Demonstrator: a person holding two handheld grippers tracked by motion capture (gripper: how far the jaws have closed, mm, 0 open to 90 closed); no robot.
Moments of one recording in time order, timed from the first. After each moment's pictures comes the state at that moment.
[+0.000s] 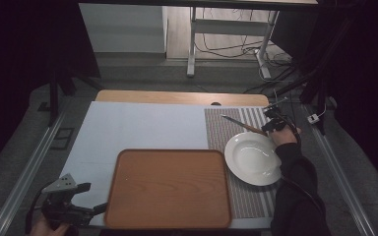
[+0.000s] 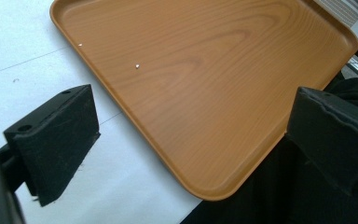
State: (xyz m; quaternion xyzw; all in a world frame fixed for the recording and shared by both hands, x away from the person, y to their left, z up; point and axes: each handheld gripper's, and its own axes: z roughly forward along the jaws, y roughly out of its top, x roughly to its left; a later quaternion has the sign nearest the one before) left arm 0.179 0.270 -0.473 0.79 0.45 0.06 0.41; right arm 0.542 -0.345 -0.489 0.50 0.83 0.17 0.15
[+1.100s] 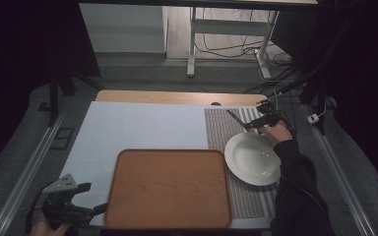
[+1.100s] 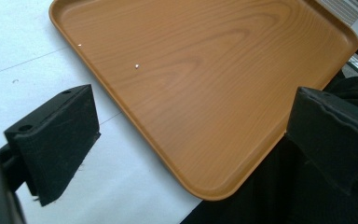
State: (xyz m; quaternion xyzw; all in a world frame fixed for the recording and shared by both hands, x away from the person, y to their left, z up) left arm 0.179 0.270 -0.473 0.79 0.45 0.07 0.41; right arm 0.540 -0.306 -0.471 0.50 0.82 0.22 0.15
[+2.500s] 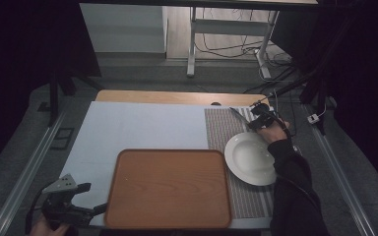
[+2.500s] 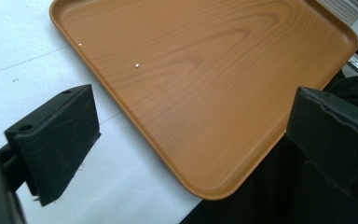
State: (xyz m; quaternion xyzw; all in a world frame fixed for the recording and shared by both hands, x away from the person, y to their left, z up) left arm 0.178 0.270 -0.473 0.79 0.45 0.07 0.41; right arm 0.549 -0.303 -0.480 0.43 0.87 0.19 0.17
